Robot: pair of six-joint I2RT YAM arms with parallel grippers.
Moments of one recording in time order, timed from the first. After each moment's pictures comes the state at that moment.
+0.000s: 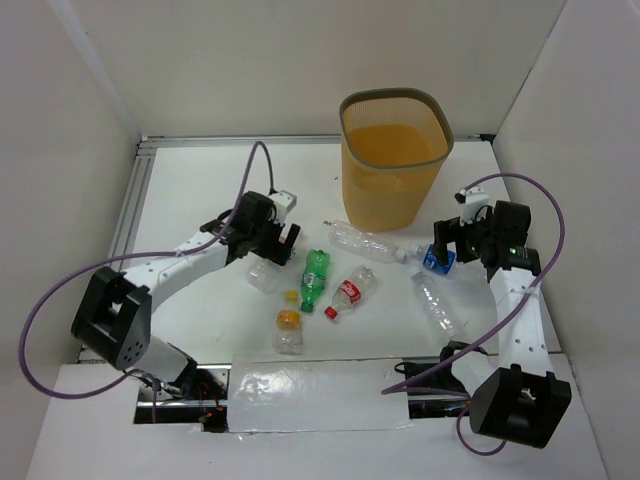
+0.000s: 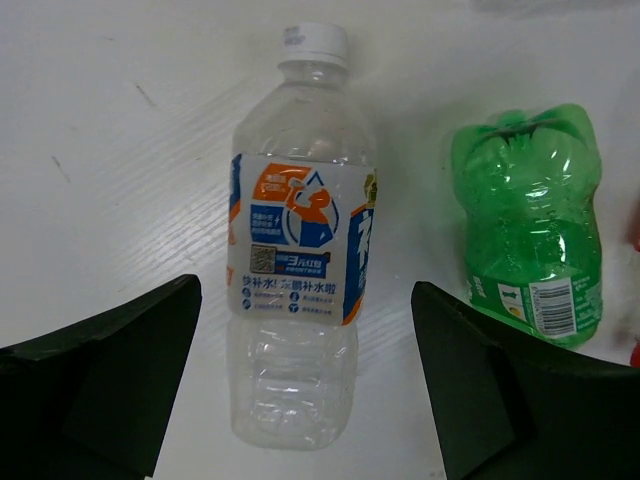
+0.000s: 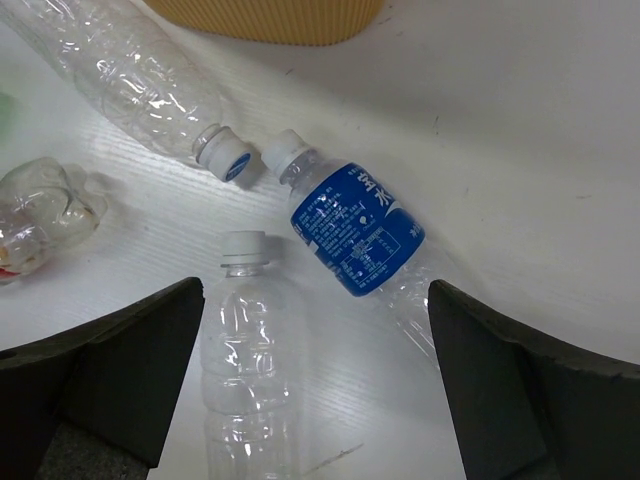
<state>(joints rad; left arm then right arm) -0.50 1.45 0.99 -0.36 0.00 -0.05 -0.26 0.98 0.84 -0.63 -0.42 -0.39</state>
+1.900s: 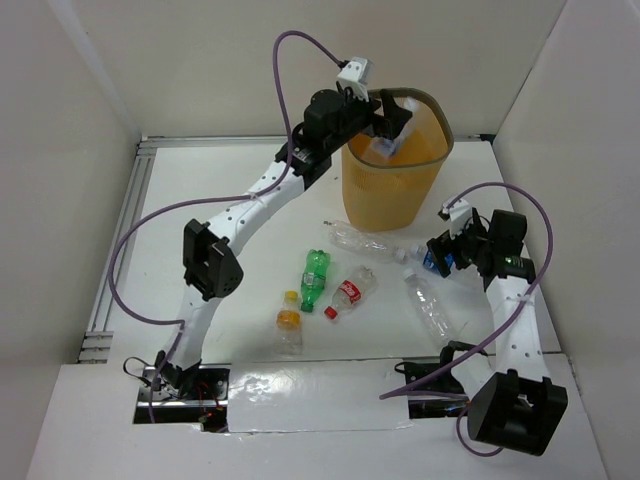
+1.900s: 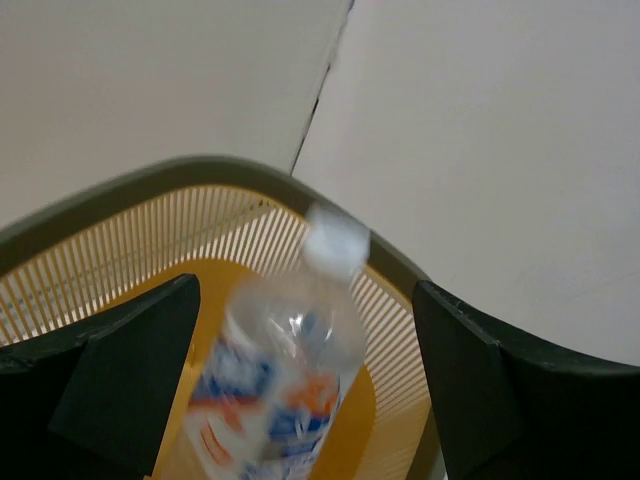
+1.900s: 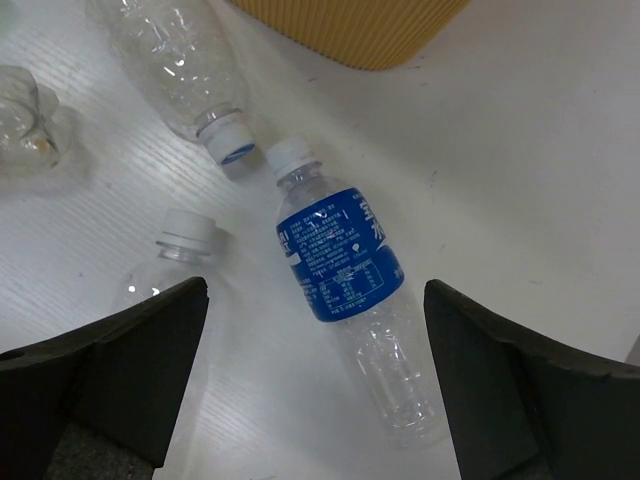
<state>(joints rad) -0.67 2.20 2.30 0.02 0.10 -0.36 -0.27 0.94 0.75 -0.57 -0.54 -0.70</state>
